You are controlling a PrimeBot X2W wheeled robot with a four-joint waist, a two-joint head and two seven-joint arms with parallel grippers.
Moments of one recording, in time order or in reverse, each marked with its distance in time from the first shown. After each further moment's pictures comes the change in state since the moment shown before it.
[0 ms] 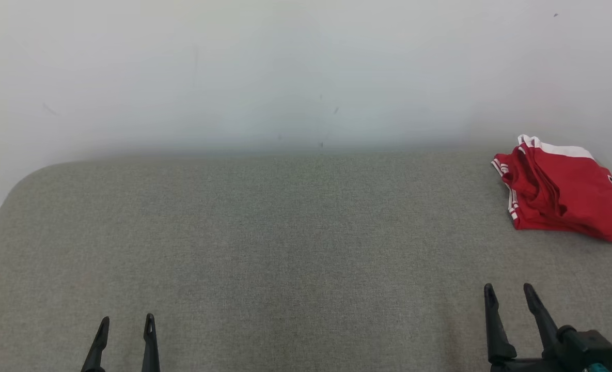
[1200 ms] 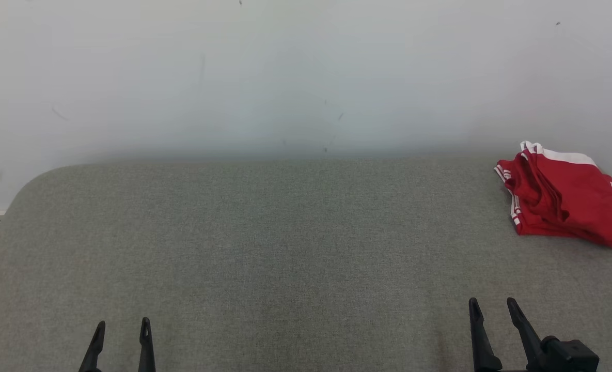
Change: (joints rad) left arm -0.002 0.018 -0.011 0.024 -0.015 0.019 0.001; right arm 0.020 0.023 0.040 0.045 0.014 0.000 -0.011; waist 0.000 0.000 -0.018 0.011
